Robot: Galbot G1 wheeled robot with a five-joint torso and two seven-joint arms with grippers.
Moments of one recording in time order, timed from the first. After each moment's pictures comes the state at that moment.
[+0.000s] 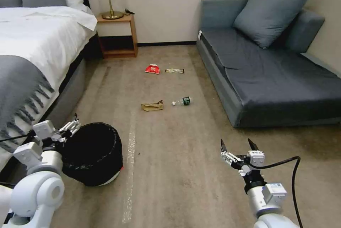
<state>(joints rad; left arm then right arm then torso) 1.48 -1.16 -0.84 -2.15 -0.70 0.37 -0.43 -1.73 1.51 0.55 2.20 0.07 -0.07 -0.01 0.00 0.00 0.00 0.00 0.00</state>
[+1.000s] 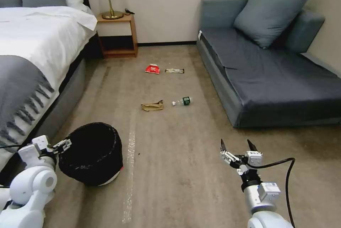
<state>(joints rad) 1.37 -1.05 -0.80 -1.86 -0.82 0.54 -0.54 -1.68 1.52 0.55 2.12 0.07 -0.02 0.02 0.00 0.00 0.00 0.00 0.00</state>
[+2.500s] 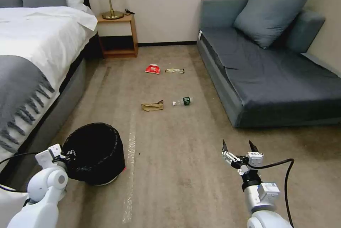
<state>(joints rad) 1.34 -1.14 -0.78 -1.72 -0.78 0.54 -0.44 -1.69 1.50 0.55 2.09 0.08 0.01 0.04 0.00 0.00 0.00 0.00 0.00</state>
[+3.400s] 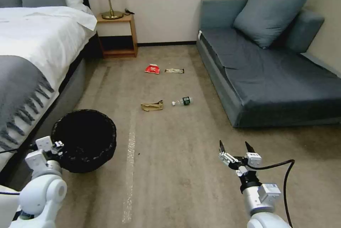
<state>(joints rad) 1.50 -1.19 -0.83 -1.97 -0.33 0.30 -0.43 -1.69 1.50 0.52 2.12 0.14 -0.01 0.00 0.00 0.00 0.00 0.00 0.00</state>
